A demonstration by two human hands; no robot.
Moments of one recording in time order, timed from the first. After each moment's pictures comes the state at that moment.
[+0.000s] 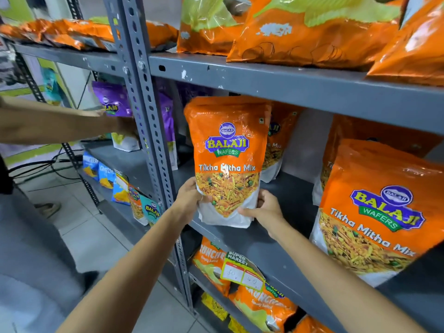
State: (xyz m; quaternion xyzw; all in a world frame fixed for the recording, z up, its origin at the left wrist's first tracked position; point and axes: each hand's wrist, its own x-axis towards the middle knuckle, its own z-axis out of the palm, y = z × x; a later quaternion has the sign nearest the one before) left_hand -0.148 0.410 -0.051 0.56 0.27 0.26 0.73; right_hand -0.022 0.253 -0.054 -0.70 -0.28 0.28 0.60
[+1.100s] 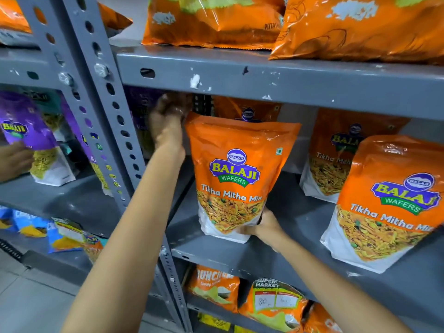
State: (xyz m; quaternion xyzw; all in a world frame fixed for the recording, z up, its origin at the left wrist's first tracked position) left_hand -0.065 0.496 0.093 0.52 0.20 0.42 0.72; right_hand -0.025 0.298 -0.097 -0.74 -0.20 0.23 0.60
